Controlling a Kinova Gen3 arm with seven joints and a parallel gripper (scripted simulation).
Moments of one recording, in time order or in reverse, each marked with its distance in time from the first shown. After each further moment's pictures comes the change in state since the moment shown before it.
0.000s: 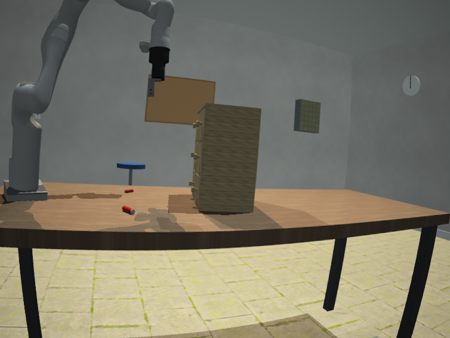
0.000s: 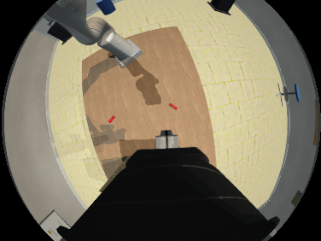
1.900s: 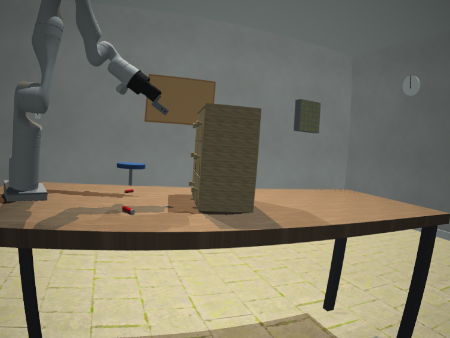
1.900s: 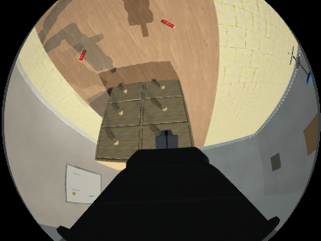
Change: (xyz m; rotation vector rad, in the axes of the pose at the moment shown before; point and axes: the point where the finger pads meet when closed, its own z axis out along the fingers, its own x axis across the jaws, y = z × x) arm 0.006 0.048 0.069 -0.925 0.033 0.012
